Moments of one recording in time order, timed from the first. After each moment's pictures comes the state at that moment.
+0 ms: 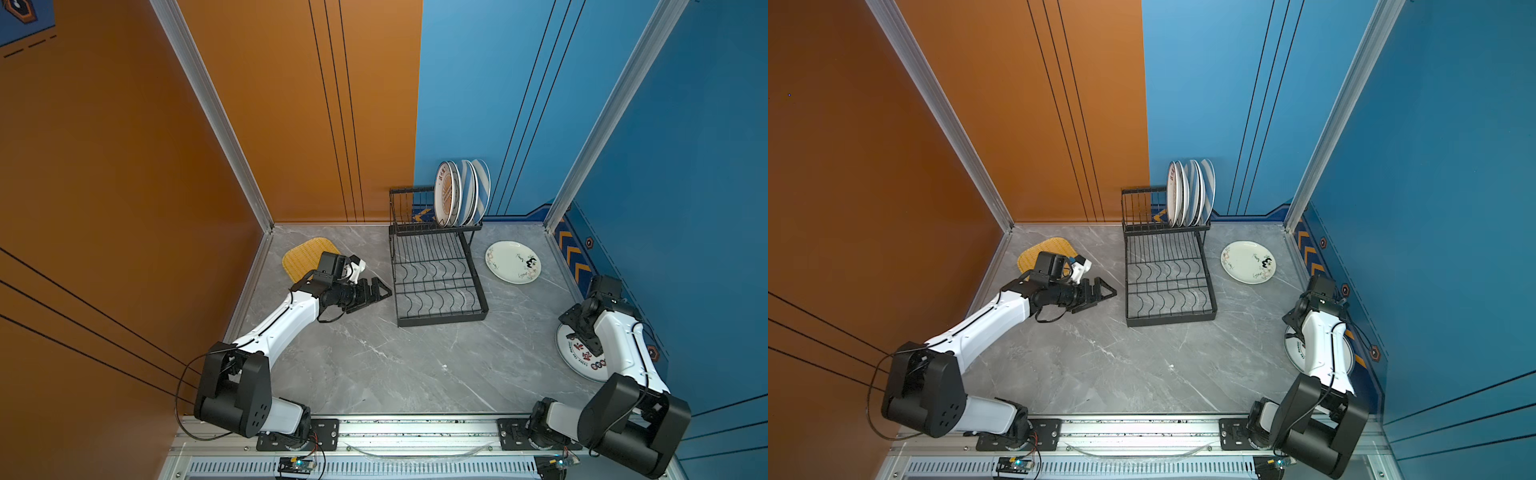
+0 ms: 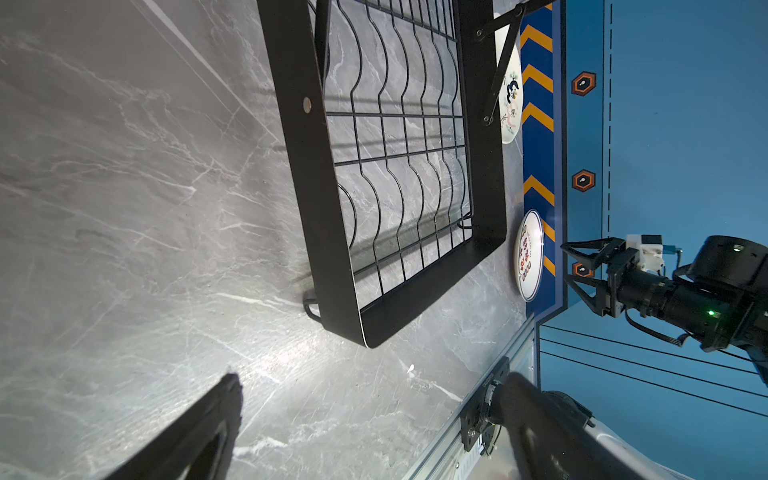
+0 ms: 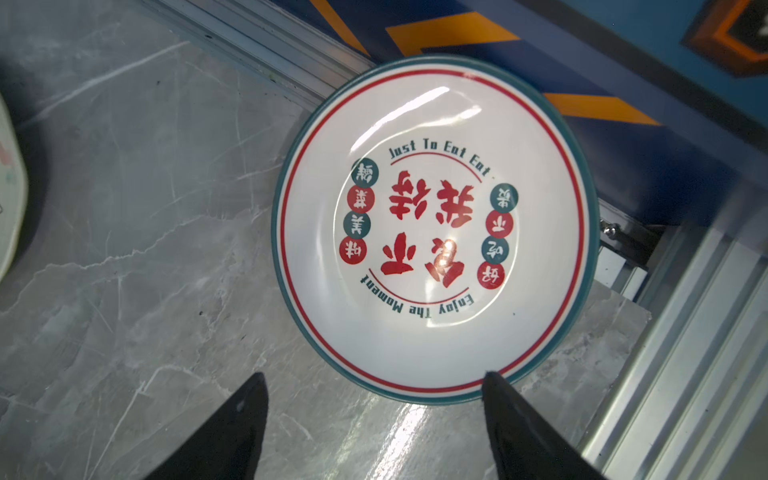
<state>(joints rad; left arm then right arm) -0.28 1.43 0.98 -0.45 0.62 -0.55 -0.48 1.24 0.88 -0.84 0.20 0.55</state>
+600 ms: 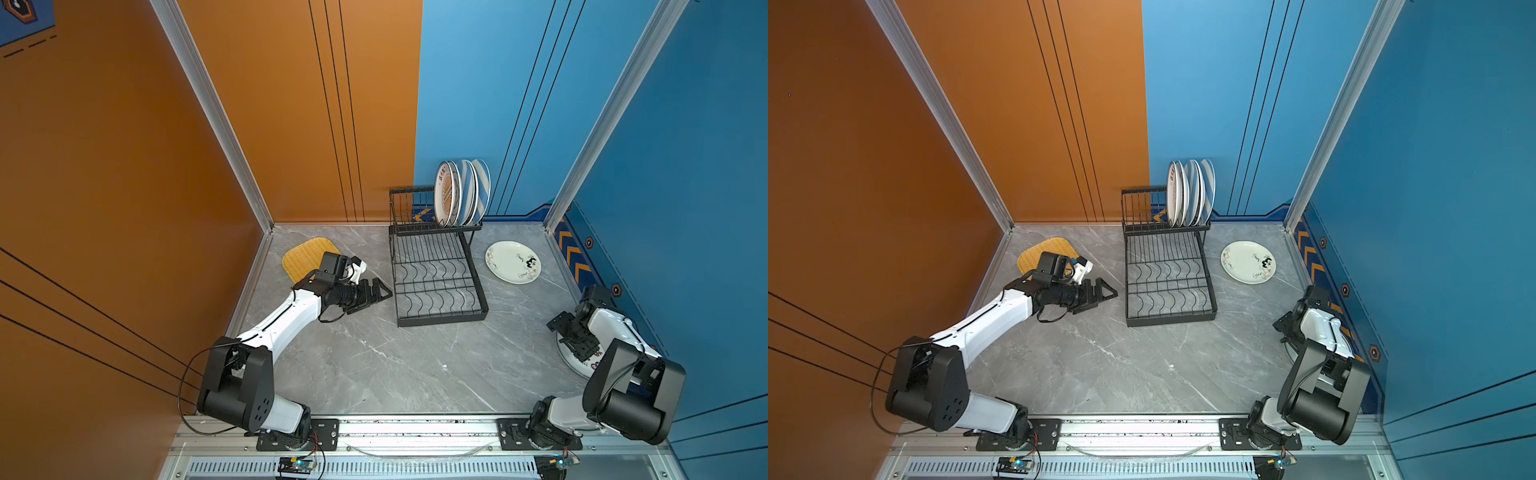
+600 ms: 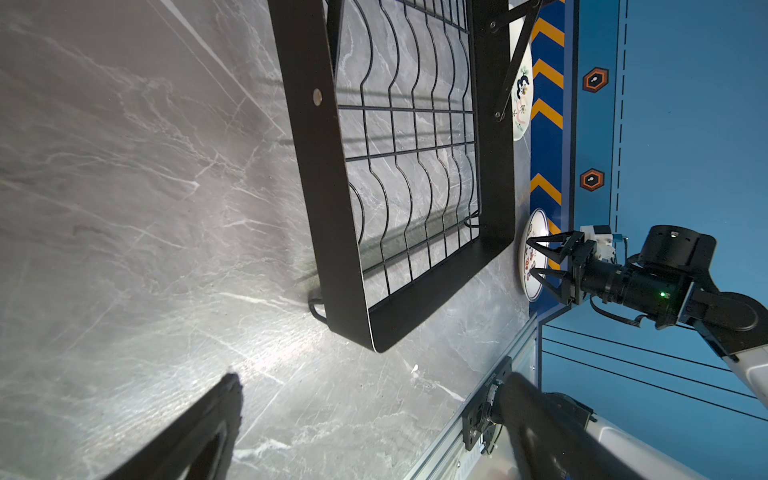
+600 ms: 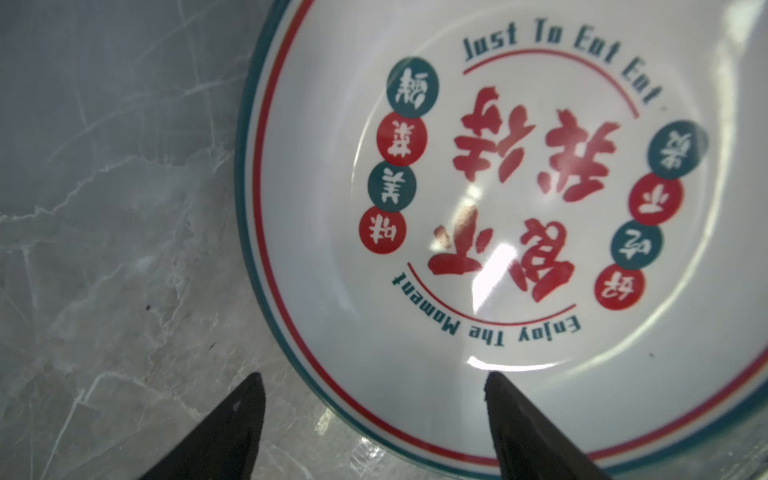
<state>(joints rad) -0.28 1.46 0.99 -0.45 0.62 -0.55 -0.51 1.42 0.79 -0.69 0.05 0.51</state>
